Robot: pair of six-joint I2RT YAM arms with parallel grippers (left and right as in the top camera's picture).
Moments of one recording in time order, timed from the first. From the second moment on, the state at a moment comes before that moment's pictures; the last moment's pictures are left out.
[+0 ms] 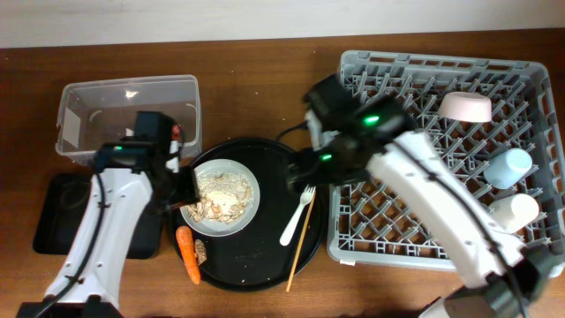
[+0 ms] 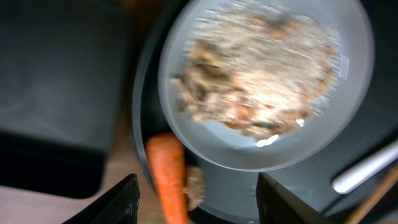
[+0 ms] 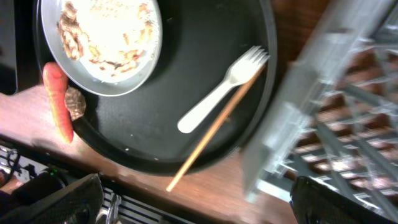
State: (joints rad) left arm -0.07 1.49 1.19 -1.17 0.03 -0.28; right arm 0.56 1.68 1.70 -1.38 -0.20 0.37
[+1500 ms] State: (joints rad) left arm 0.14 1.49 1.19 -1.19 0.01 -0.28; right arm 0.72 2.10 1.47 -1.00 -0.09 0.88
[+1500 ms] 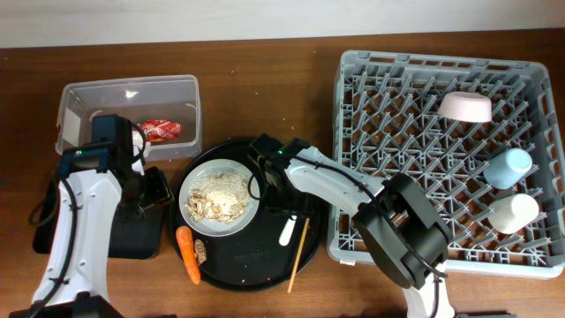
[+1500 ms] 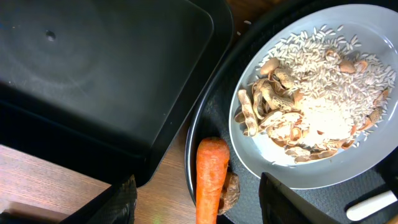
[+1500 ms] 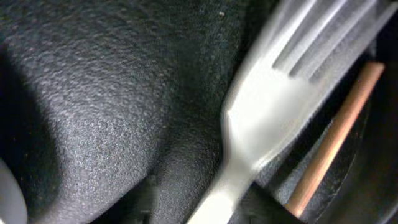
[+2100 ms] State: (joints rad) left arm 0.14 1.49 1.19 -1.19 0.01 -0.28; right arm 0.72 2.09 1.47 -0.98 -0.09 0.88
